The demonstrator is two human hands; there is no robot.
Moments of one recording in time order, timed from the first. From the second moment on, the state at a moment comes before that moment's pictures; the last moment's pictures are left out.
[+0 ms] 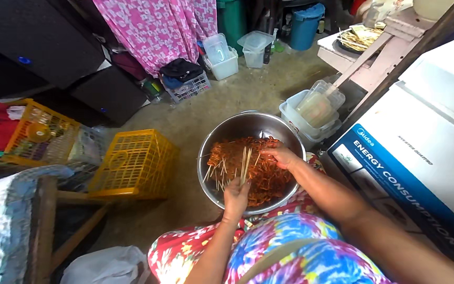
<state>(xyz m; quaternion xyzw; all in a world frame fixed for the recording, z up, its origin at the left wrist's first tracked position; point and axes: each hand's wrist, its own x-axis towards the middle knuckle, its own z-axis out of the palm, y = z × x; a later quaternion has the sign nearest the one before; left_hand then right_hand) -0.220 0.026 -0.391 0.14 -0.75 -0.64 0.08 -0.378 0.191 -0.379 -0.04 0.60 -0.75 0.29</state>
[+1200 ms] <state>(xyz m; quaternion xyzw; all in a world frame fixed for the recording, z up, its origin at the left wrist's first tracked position) -0.220 0.028 -0.389 0.14 -0.75 -0.64 0.07 -0.379 0.192 -0.380 0.00 0.56 -0.79 0.26</state>
